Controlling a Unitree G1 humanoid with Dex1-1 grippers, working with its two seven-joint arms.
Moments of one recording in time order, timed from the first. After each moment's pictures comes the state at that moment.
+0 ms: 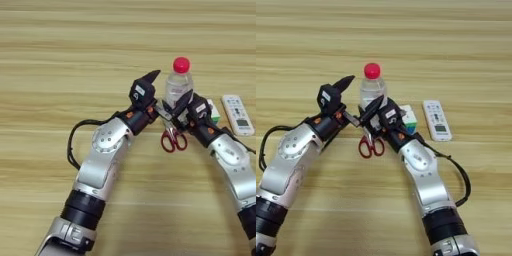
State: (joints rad) left arm -0.26 -0.03 -0.24 0.07 -0.17 -0.04 -0.46; right arm -0.20 -0.13 0.12 0.22 0.00 -0.27 0.33
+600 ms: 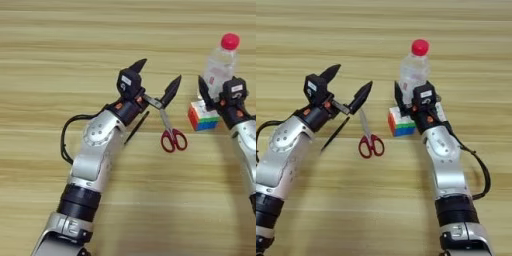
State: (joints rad) left arm -0.30 -0.03 -0.14 0.08 -0.20 -0.06 -0.44; right arm -0.28 -0.16 -0.08 0.26 0.04 -0.25 0.21
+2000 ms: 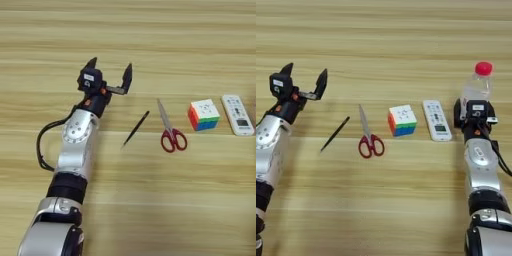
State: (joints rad) left arm -0.39 0.03 0.05 0.43 -0.16 -0.33 -0.27; right arm -0.38 -0.35 -0.23 0.81 -0.01 -0.42 -0.03
